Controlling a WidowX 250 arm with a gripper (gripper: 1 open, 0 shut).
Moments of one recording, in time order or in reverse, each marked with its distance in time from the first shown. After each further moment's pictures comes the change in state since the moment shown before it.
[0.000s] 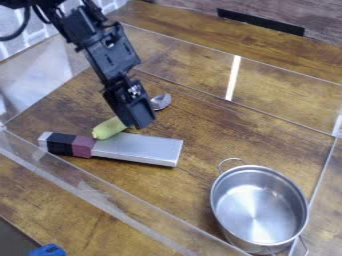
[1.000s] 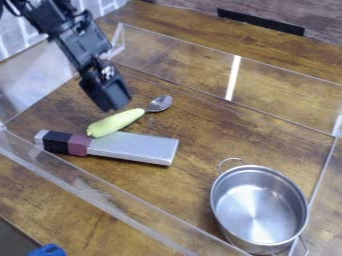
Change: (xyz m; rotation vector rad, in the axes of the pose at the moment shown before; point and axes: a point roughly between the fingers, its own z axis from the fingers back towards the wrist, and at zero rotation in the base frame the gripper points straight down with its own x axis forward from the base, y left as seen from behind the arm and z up) arm 0.000 0.009 0.051 0.013 -0.100 0.045
